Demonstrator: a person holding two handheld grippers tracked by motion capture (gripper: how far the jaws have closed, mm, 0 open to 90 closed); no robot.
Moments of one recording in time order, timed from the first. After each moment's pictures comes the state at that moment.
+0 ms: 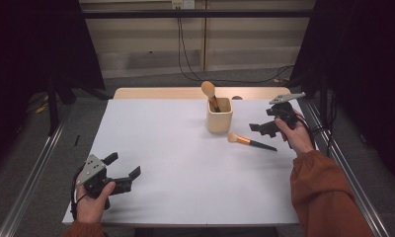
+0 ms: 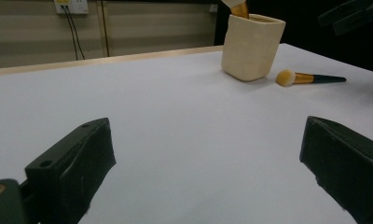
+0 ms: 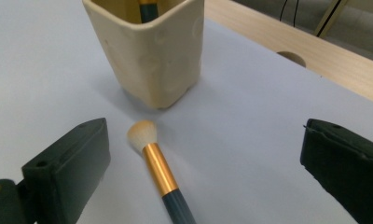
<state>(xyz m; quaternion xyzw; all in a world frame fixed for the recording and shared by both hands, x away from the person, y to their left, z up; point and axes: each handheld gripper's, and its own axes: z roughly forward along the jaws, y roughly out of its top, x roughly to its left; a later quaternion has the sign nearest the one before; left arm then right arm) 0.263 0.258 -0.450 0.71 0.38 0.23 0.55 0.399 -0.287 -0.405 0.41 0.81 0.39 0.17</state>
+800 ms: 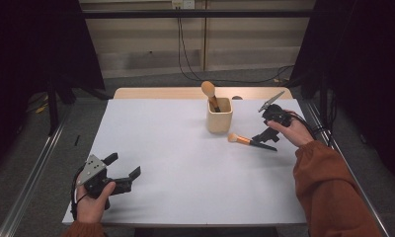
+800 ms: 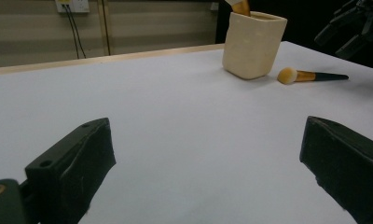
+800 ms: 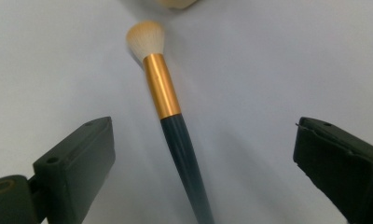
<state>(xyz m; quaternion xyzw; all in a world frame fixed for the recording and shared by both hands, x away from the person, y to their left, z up) 0.264 0.258 -0.450 0.71 0.38 0.23 0.55 0.419 -0.278 -0.418 0.36 0.90 0.22 0.08</state>
